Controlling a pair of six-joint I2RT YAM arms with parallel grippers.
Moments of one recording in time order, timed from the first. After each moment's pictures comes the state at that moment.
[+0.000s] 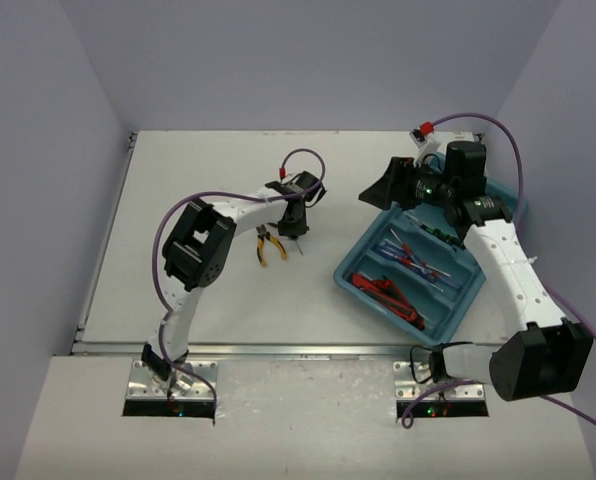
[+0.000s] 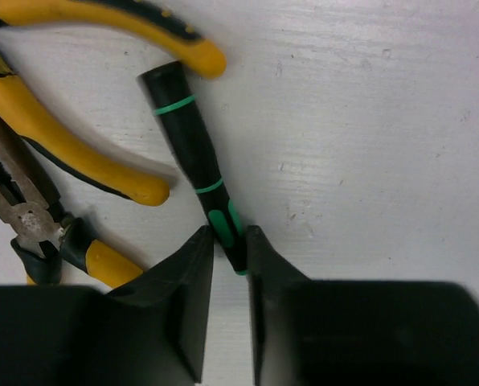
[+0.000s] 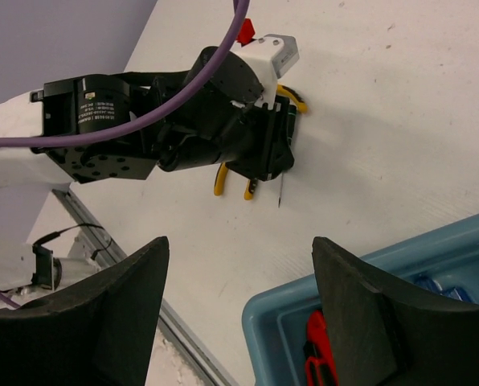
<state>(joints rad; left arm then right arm) -0.60 2.18 1.62 -0.64 -0.28 -0.67 0.10 1.26 1.12 -0.37 -0.68 0.27</state>
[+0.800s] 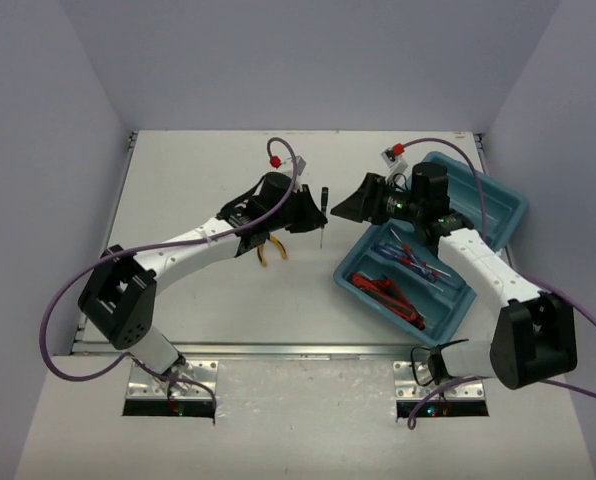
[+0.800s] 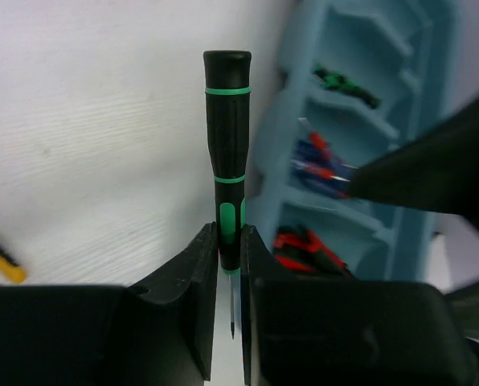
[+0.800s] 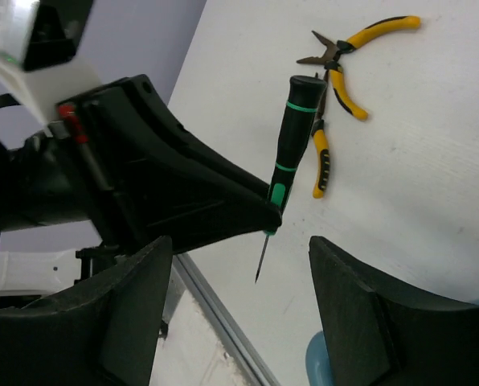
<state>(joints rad) -0.66 1.57 1.12 -0.04 0.09 -0.71 0.25 1.33 0.87 0.05 -0.70 0.59</state>
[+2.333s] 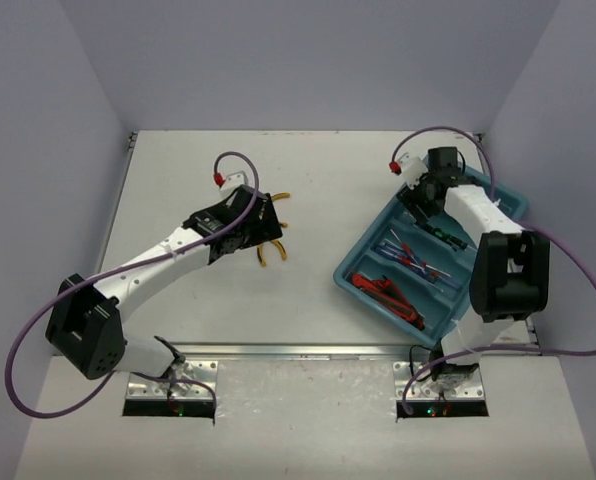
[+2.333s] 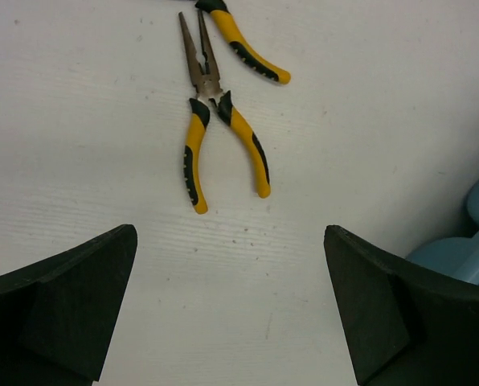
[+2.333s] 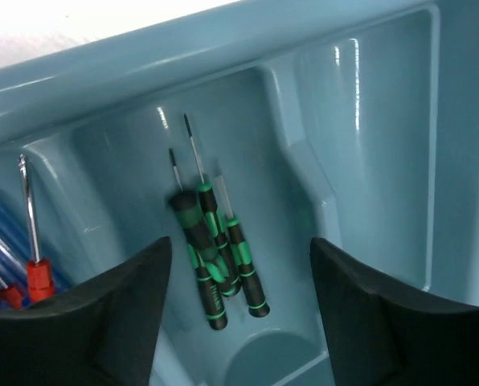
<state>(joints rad) -0.59 1.37 1.03 -0.54 -0.36 -0.79 0.01 1.70 1.18 -0.43 0.05 -0.73</state>
